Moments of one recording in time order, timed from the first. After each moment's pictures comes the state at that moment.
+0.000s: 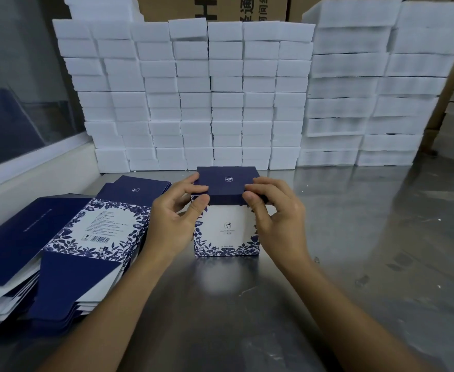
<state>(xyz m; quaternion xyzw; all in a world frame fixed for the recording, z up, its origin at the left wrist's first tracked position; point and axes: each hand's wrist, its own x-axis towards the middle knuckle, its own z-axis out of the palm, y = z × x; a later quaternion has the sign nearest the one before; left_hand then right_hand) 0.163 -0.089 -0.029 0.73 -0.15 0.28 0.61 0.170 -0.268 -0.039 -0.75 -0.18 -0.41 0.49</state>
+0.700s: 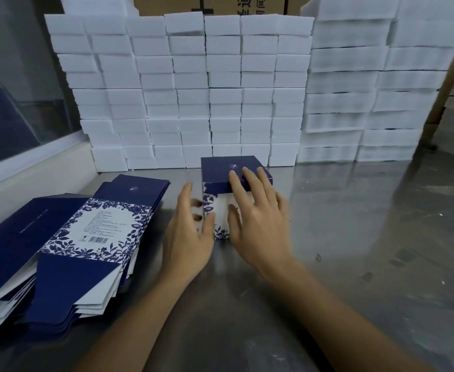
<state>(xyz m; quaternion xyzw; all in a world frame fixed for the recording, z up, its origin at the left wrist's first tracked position) 0.170 -0.107 -0.064 0.84 -0.05 0.29 0.45 0.174 -0.244 -0.055 -0.88 -0.13 -0.42 0.17</state>
